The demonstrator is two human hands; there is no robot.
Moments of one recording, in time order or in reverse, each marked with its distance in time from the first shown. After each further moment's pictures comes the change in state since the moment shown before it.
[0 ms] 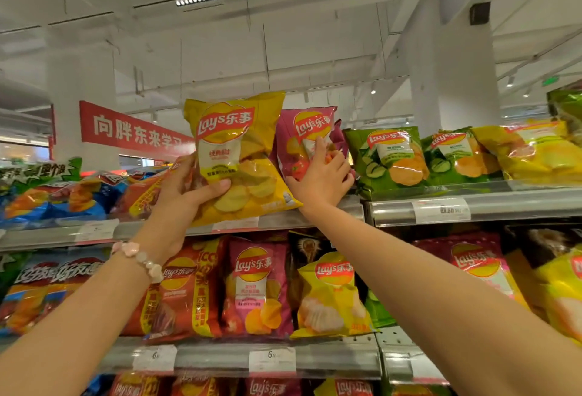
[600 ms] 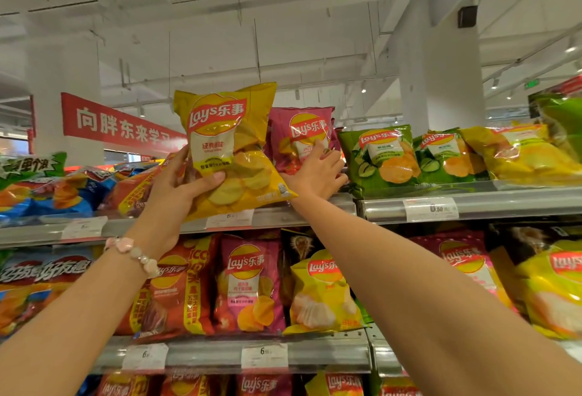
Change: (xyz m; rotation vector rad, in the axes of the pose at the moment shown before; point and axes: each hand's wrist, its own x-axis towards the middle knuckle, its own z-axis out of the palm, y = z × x) left_hand 0.004 0.002 -0.001 0.029 0.026 -0.030; right_hand 0.010 -0.007 0.006 -0.070 0.004 0.116
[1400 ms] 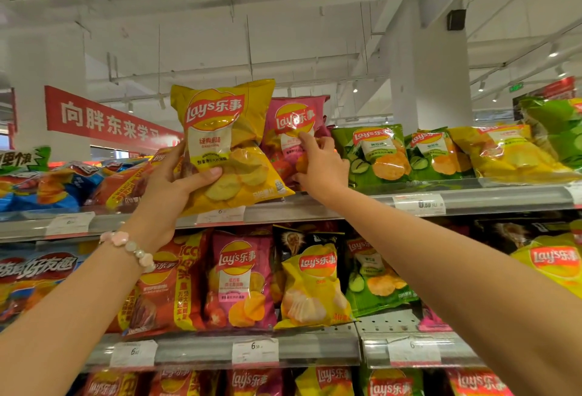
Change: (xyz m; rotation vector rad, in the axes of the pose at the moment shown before) left_hand 0.000 -0.003 0.003 -0.047 -0.024 0.007; right_hand 0.010 0.032 -0.047 -0.039 -0.219 -0.369
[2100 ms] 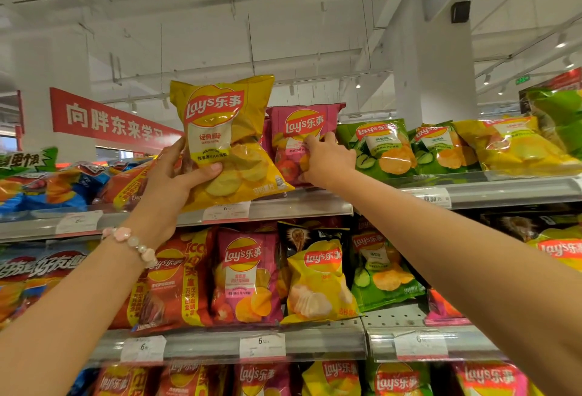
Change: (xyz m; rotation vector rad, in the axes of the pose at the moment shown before) left_hand 0.003 0.001 -0.008 0.048 0.001 0.001; right_hand 0.008 -0.007 -0.013 -0.285 -0.146 0.002
